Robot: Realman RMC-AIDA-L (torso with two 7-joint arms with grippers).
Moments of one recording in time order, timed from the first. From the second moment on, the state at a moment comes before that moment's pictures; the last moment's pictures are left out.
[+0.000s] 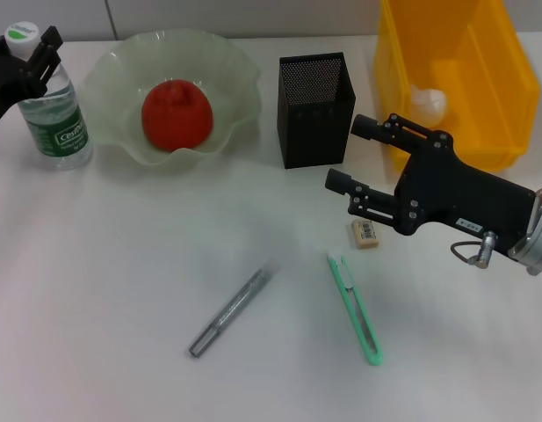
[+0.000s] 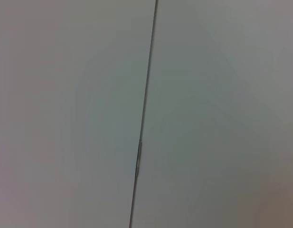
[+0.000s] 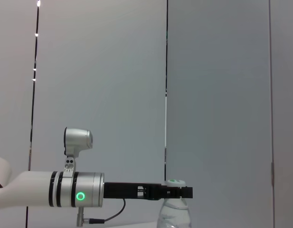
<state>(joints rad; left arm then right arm) -0.44 -2.07 0.84 0.41 1.04 1.03 -0.84 0.47 2.09 -0.96 -0.29 -1.38 -1.59 0.69</state>
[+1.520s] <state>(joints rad) -0.42 -2.07 0.84 0.48 1.04 1.05 -0.91 0.47 2.09 -0.96 -0.29 -1.39 -1.59 0.70</state>
